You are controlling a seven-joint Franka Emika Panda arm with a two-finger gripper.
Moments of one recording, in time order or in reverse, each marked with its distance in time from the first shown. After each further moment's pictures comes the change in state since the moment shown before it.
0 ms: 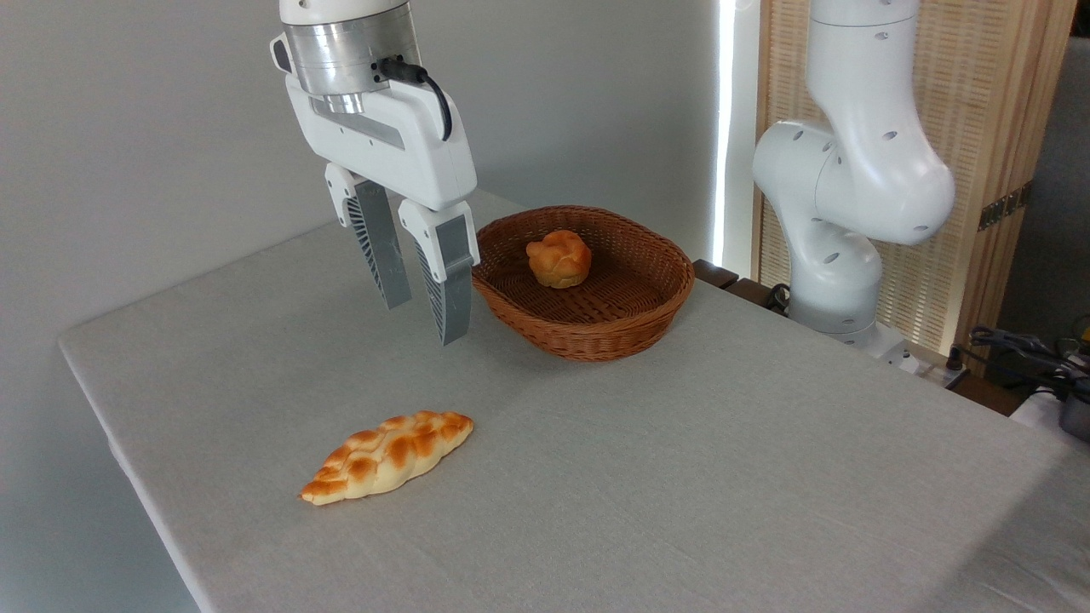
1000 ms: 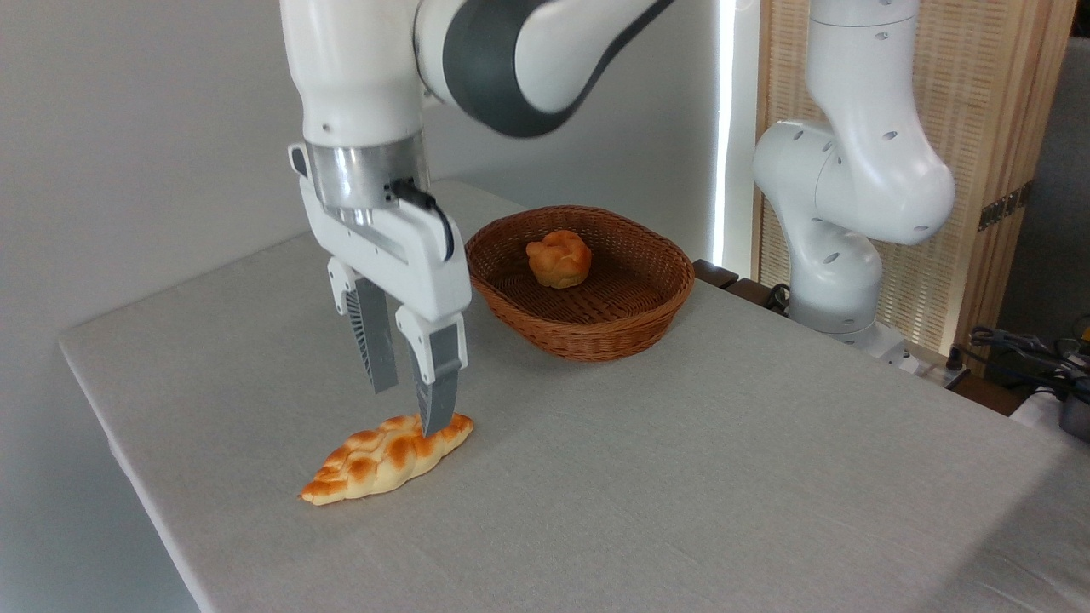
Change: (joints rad) arm 0.001 0.002 -0.013 -0.255 -0.001 0.358 0.000
